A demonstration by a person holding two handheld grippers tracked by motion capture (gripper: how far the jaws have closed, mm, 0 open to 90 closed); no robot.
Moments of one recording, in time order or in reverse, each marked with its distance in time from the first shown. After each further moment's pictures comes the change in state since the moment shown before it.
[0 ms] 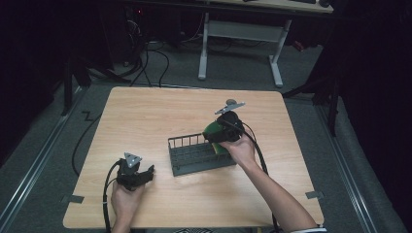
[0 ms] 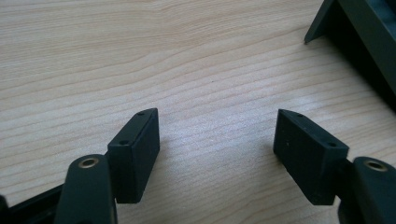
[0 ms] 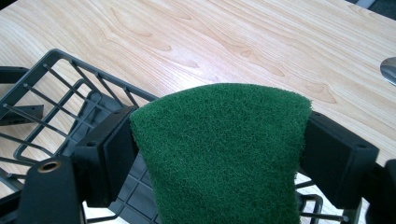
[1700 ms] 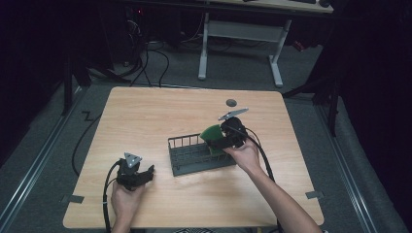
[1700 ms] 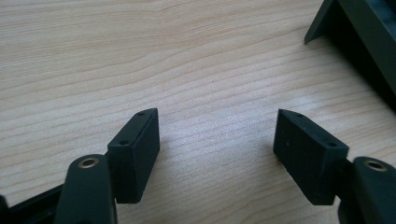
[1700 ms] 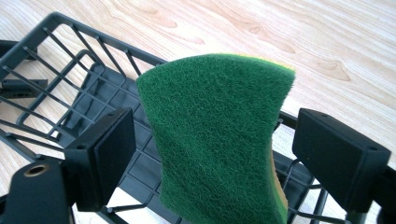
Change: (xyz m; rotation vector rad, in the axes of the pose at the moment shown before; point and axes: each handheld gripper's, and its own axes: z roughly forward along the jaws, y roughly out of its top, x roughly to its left) left arm 0.000 0.000 0.000 0.000 0.000 0.000; right arm -0.004 -0.020 -0.001 0.028 0.038 -0.004
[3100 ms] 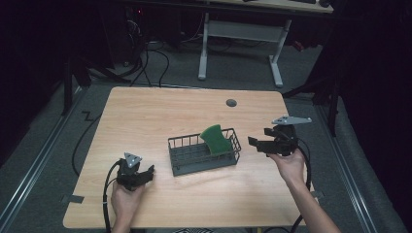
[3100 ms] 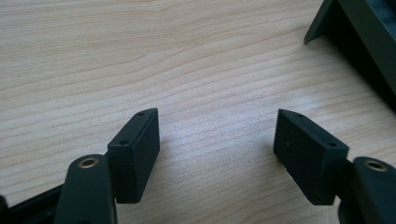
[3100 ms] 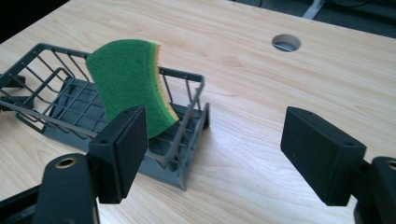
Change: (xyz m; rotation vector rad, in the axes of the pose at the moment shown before) left arm 0.000 0.000 0.000 0.000 0.000 0.000; right arm -0.051 -0.065 -0.110 -0.181 -0.111 0.141
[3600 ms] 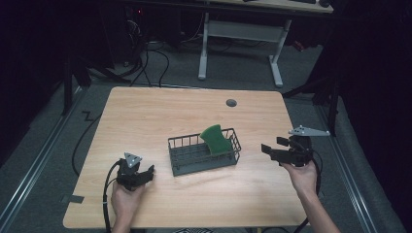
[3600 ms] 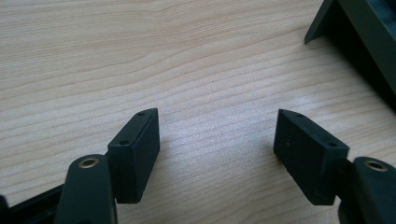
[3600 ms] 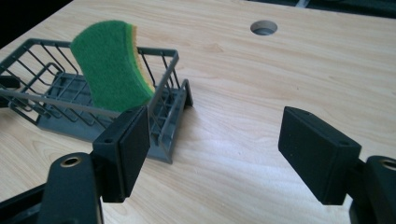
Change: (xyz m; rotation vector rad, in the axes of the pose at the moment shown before) left arm 0.000 0.000 0.000 0.001 0.001 0.001; right arm -0.021 -0.037 -0.023 -0.033 -0.014 0.066
